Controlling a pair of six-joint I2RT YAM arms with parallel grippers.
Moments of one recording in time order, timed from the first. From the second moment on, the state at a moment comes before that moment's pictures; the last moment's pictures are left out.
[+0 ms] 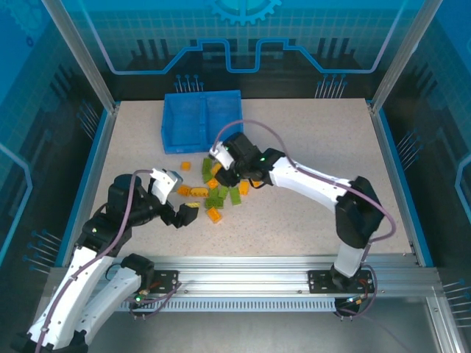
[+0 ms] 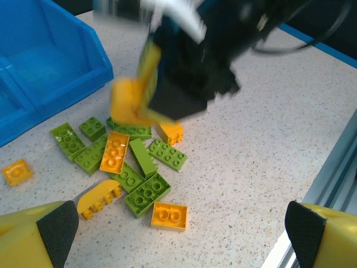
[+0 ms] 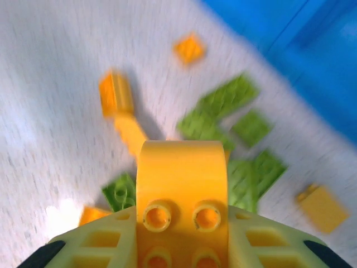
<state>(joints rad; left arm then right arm) -0.32 0.60 0.77 -0.70 0.42 0.10 0.81 1.75 1.47 -0.51 -0.05 -0.06</state>
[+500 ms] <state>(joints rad) -0.31 0.51 0.74 -0.69 0.27 0.09 0.65 2.46 2.39 -0.51 0.17 -0.02</state>
